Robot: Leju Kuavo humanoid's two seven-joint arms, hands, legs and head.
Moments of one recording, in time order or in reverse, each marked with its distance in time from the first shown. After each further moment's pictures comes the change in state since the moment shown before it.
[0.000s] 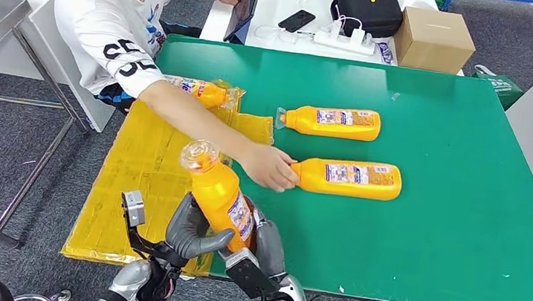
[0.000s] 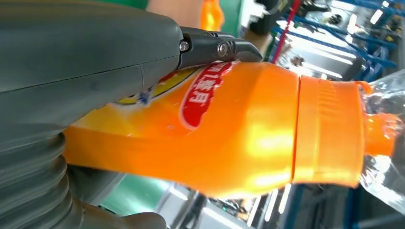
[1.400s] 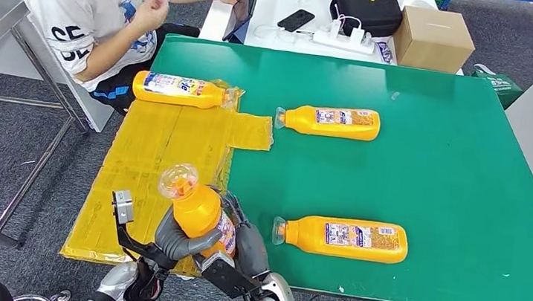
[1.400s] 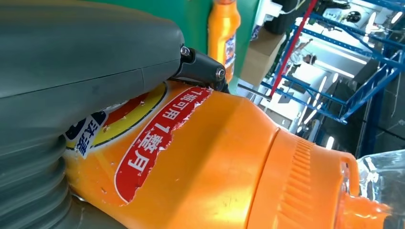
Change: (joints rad) left arm 0.014 0.039 0.026 -0.001 0.090 -0.054 0.026; right arm -0.109 0.040 0.078 0.222 0.000 -0.051 0.006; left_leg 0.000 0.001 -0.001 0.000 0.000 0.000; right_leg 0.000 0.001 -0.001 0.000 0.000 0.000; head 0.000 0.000
